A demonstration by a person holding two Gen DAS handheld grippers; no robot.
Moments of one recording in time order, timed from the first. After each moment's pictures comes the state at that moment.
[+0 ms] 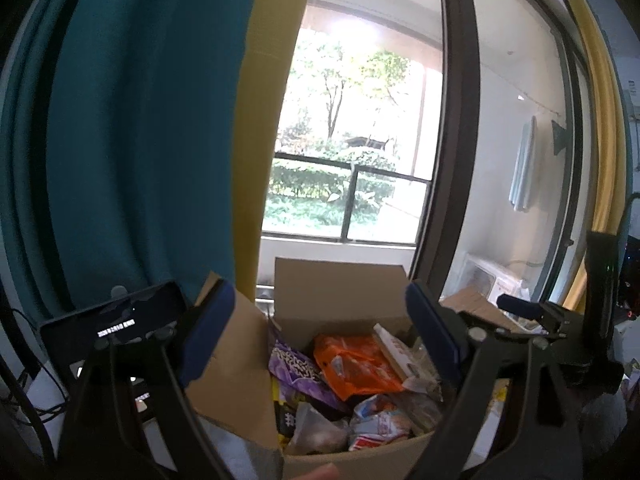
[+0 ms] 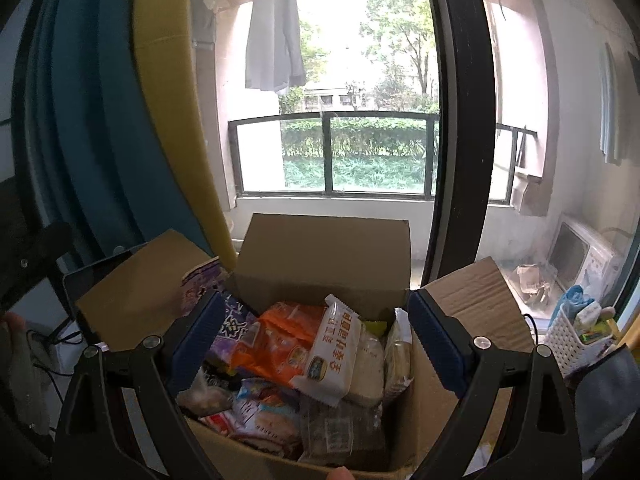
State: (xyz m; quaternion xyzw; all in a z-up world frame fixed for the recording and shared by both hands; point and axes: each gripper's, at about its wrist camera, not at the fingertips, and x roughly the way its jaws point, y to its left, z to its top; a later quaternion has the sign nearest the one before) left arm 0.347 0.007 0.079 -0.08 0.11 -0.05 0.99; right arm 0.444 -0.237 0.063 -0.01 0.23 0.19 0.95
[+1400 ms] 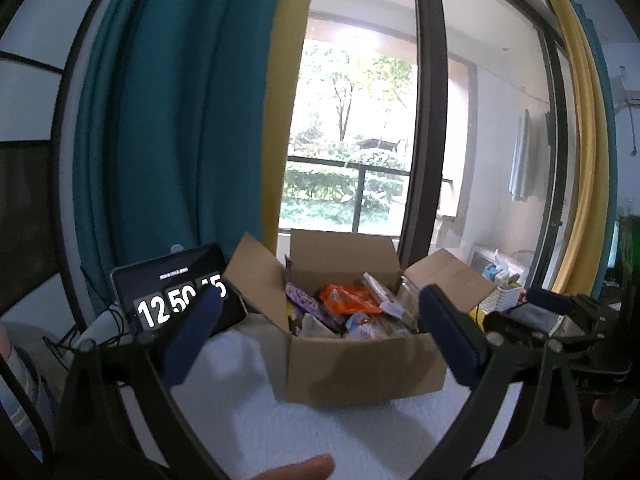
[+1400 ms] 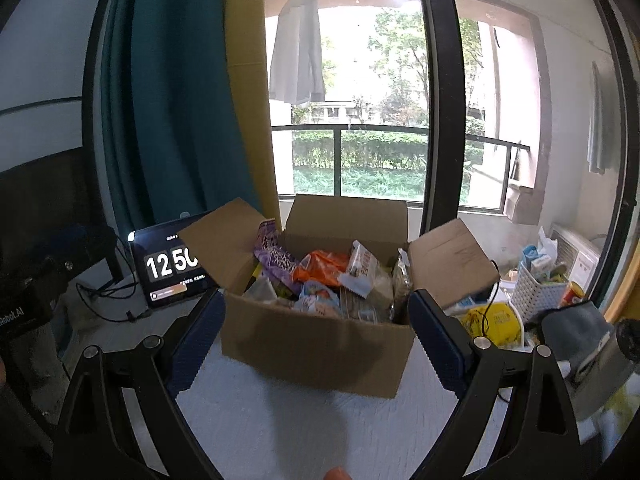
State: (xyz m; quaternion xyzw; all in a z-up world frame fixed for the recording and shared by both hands) left arm 0.193 -0.003 0.054 -0.06 0.11 -0.03 0.99; right arm 0.253 -0.253 0.064 -0.02 0.21 0.20 0.96
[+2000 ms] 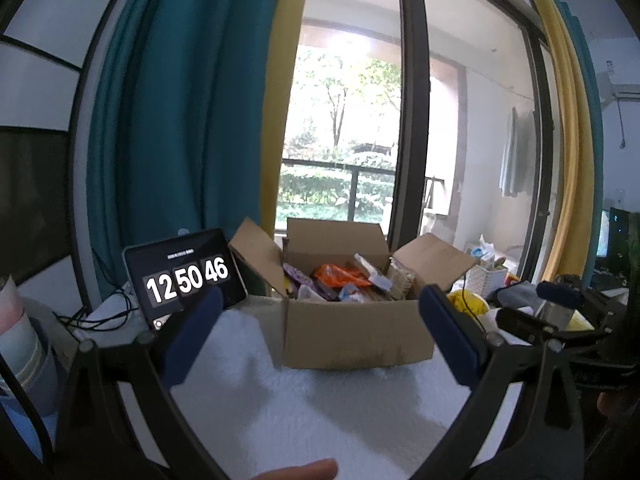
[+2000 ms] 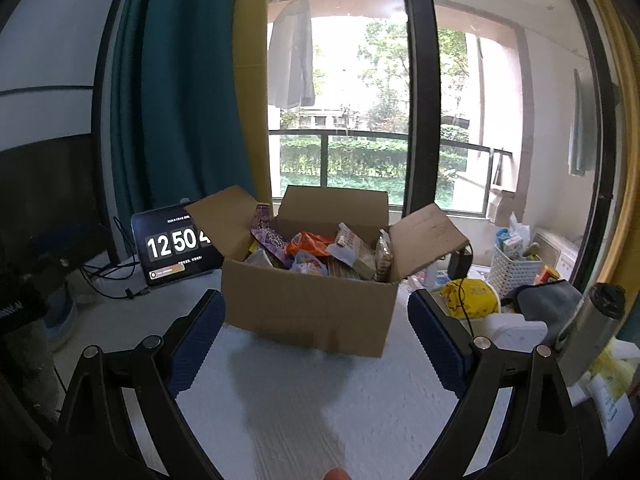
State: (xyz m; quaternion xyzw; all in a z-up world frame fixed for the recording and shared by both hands) left arm 0.127 -0.006 0.031 -0.05 0.09 -0.04 0.99; right arm 0.182 -0.271 0.040 -0.03 0.19 0.17 0.97
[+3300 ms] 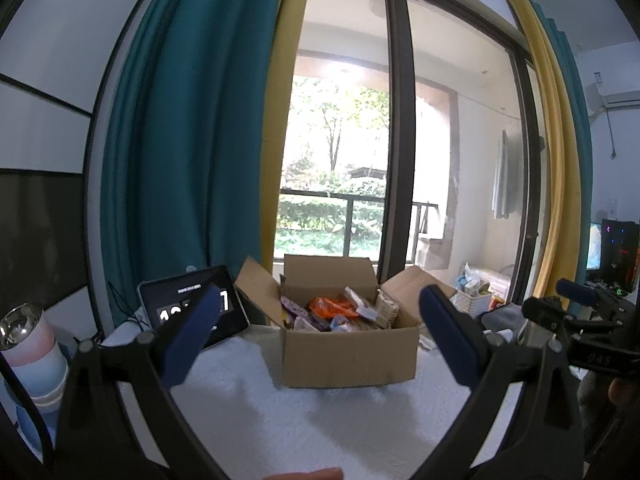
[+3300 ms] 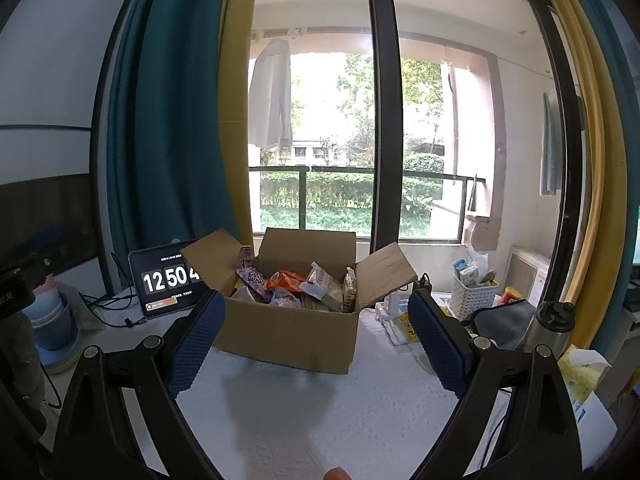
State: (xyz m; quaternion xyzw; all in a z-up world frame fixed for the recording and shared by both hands) left arm 0.078 -0.012 0.076 -0.05 0.05 -0.04 1.00; right arm 0.127 -0.303 0.087 -0.02 0.13 0.13 0.98
